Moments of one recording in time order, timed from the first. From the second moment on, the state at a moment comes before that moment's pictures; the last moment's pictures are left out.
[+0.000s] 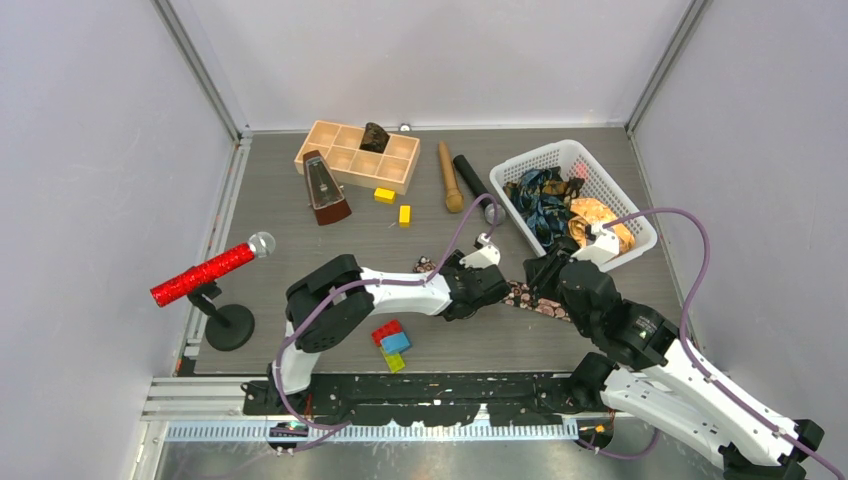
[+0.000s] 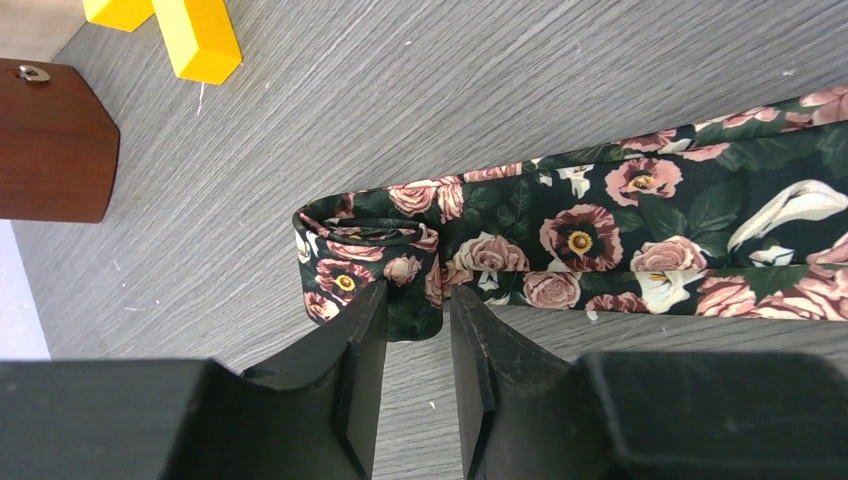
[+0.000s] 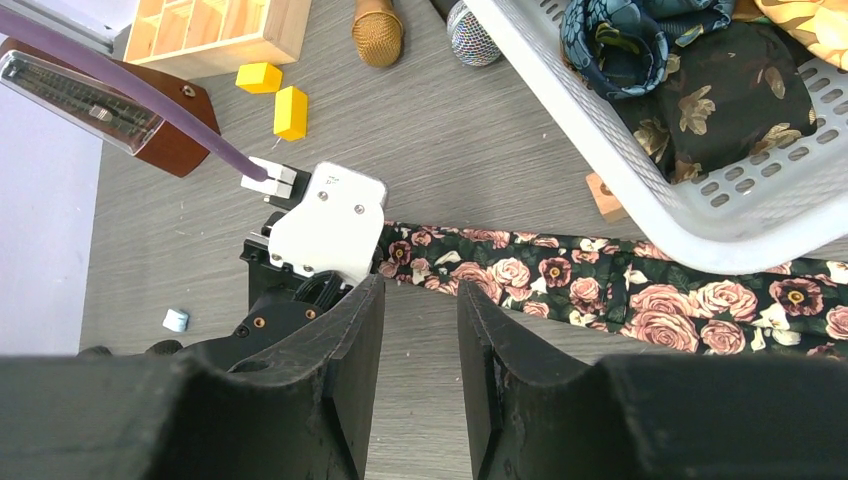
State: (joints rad) left arm -1.17 2.00 1.30 -0.45 -0.85 -0.29; right arm 0.81 0.57 0.69 -0.63 0.57 0.87
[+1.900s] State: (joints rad) left arm -0.44 1.42 0.58 0.36 0.22 -0.53; right arm 0.76 1.45 0.82 -0.05 0.06 0.95
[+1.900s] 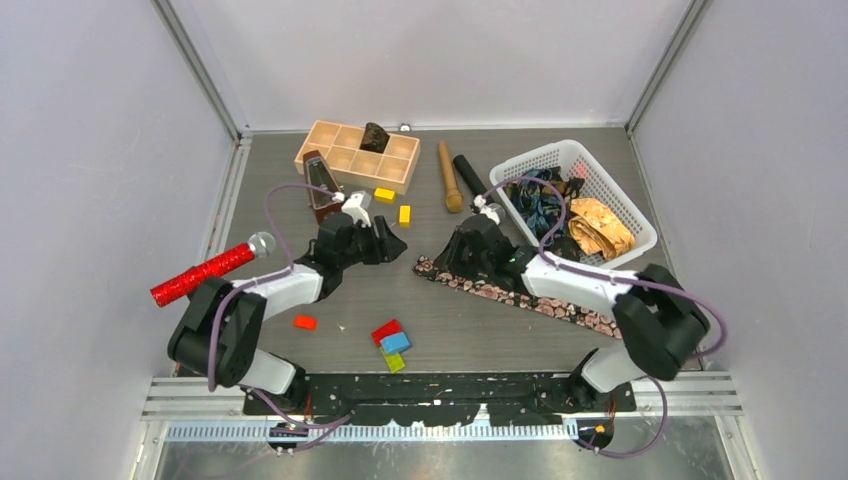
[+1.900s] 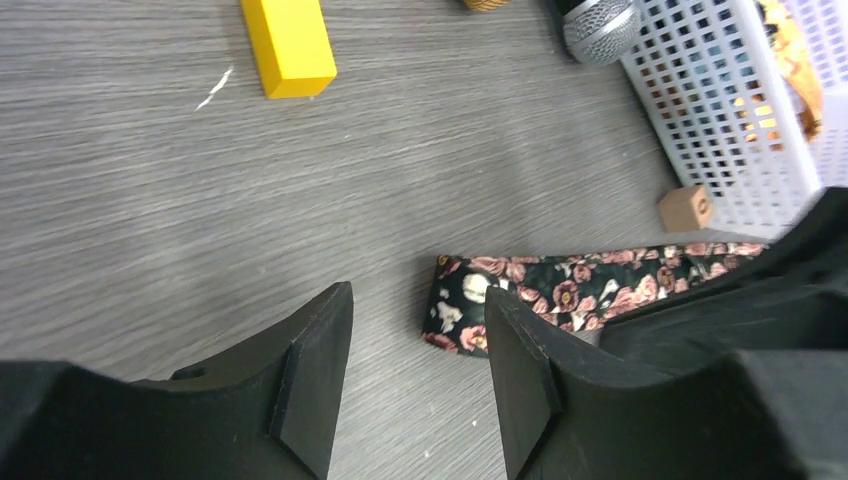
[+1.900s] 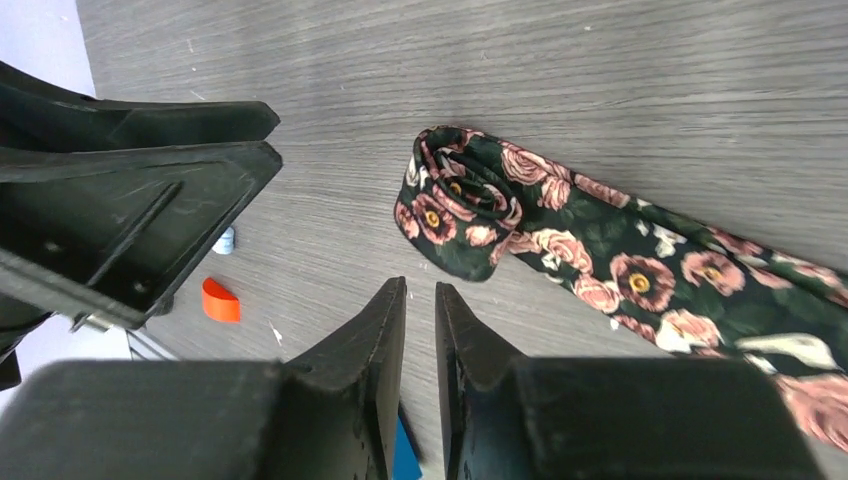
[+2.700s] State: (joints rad) left arm -0.41 1.70 0.58 0.69 0.46 -0.63; right arm 0.69 1.65 0.82 0.11 -0.05 1.03
